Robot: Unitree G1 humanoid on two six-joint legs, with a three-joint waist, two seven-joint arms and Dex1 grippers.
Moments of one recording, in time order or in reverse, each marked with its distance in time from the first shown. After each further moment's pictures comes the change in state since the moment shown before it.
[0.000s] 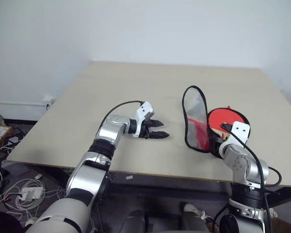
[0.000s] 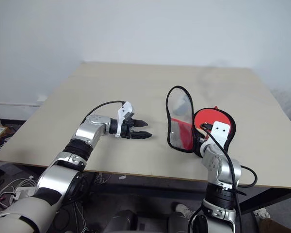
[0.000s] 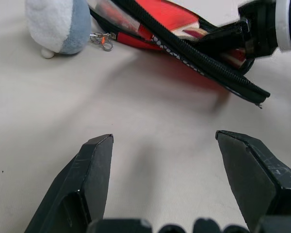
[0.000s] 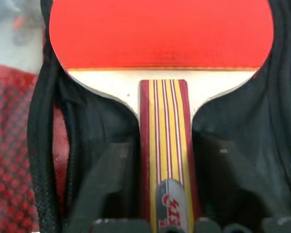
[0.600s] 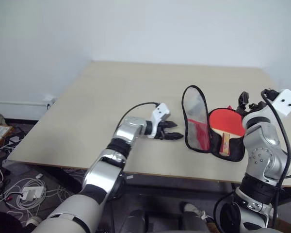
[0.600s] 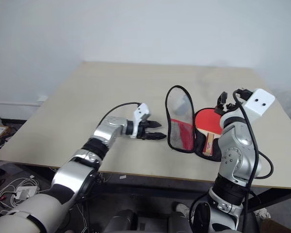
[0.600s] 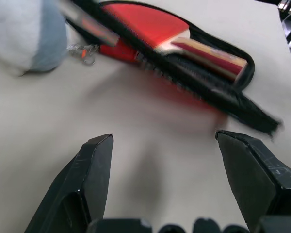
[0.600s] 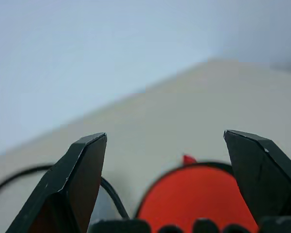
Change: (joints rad) left arm -0.115 -0.222 0.002 0.203 0.044 -0.099 0.138; right arm -0.114 -0.036 -0.142 -0.170 0.148 -0.395 0.083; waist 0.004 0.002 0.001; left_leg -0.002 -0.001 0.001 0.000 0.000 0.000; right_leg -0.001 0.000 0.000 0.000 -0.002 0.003
